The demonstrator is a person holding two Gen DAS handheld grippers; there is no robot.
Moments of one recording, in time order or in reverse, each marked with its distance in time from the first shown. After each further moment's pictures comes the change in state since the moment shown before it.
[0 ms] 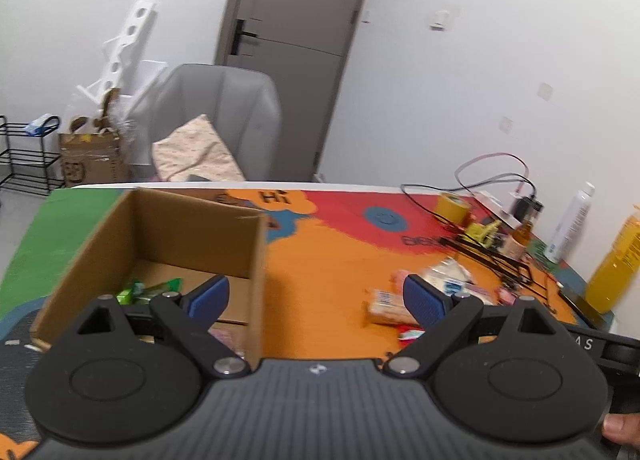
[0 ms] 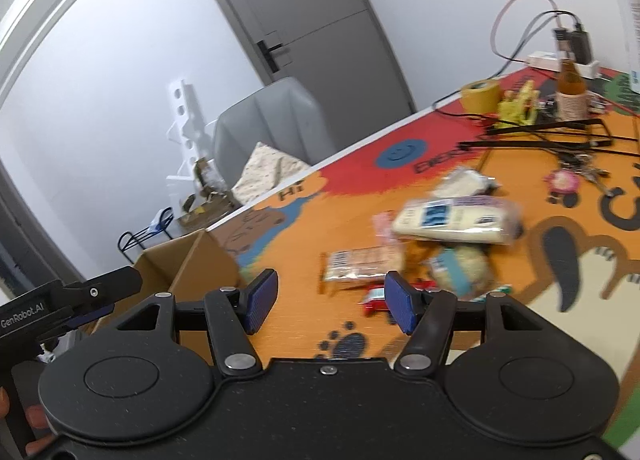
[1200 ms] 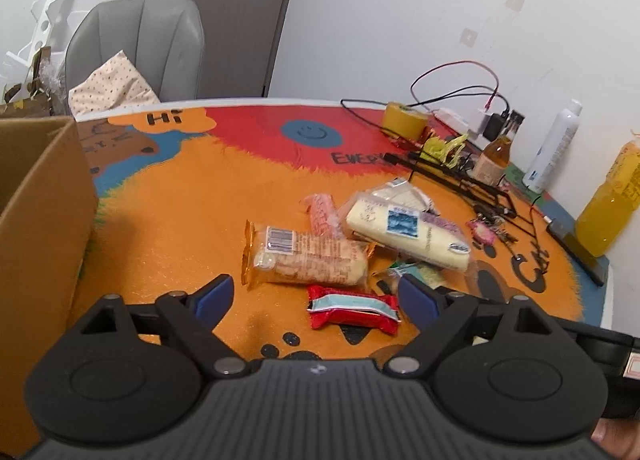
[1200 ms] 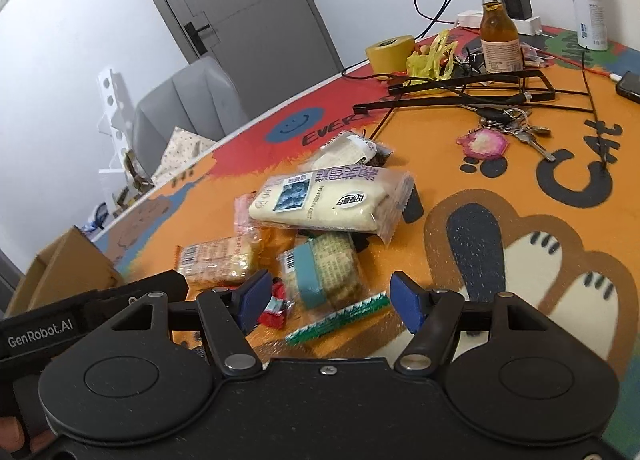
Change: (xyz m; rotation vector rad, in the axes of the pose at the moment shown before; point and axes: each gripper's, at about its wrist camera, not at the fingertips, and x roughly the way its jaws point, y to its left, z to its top) left arm 0.132 -0.079 -0.043 0.057 0.199 -0.103; right arm 0.068 -0.079 -0.006 0.032 0.073 -0.154
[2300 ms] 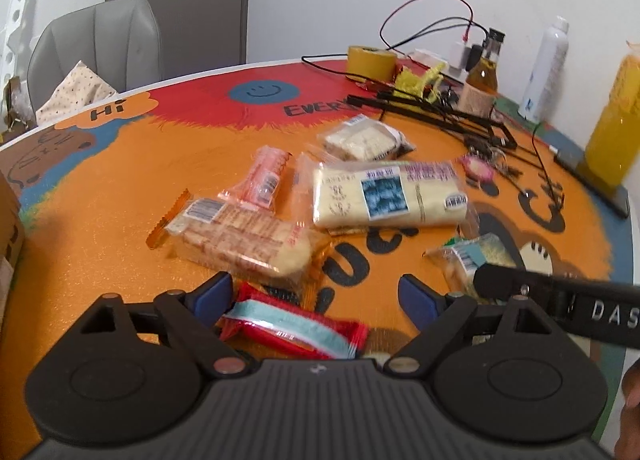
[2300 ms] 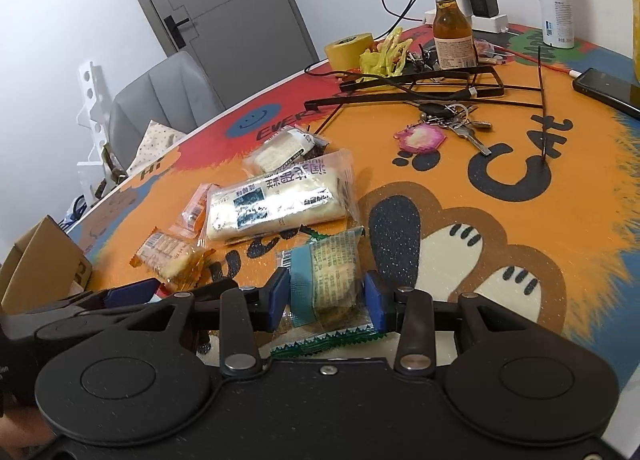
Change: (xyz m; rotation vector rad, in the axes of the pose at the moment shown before) left arm 0.050 -0.052 -0.023 0.173 0.075 0.033; right arm -0.029 -0.032 -0.005 -0.004 0.024 -0.067
